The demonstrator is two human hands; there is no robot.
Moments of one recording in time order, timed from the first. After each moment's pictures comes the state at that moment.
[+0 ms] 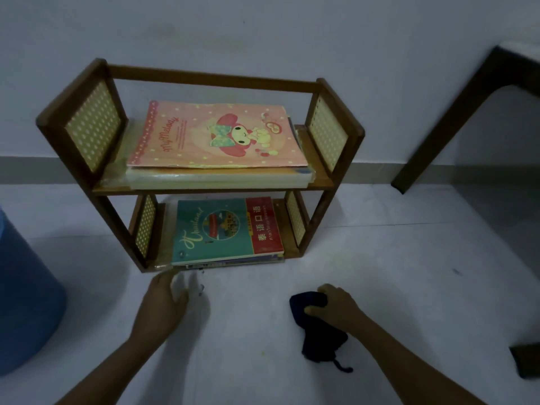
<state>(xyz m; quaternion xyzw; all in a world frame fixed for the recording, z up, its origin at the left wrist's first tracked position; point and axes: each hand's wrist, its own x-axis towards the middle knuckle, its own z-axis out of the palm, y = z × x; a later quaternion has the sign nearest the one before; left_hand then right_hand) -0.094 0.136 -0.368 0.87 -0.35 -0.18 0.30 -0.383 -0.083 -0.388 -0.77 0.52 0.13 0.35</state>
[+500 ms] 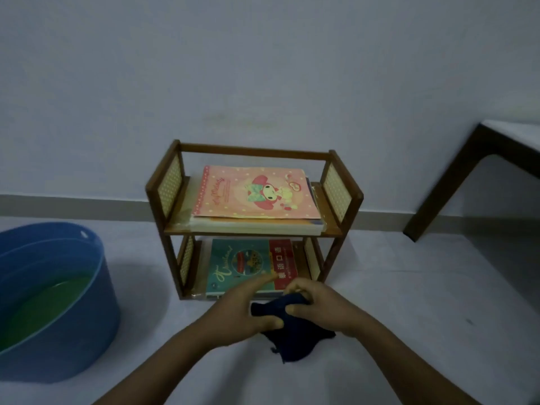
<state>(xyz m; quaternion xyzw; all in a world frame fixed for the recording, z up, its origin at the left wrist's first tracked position) -0.151 0.119 -0.205 0.70 -0.54 -0.31 0.35 -0.310 -0.027 -0.205 -0.83 0.26 0.01 0.49</state>
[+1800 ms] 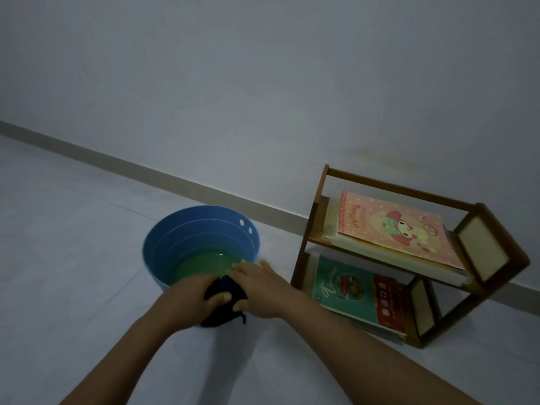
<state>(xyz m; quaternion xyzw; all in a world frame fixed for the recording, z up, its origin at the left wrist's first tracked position) 0.005 0.373 -0.189 0.90 -0.34 -0.10 0.24 -0.051 0.196 -0.188 -0.99 -0.09 0.06 0.10</state>
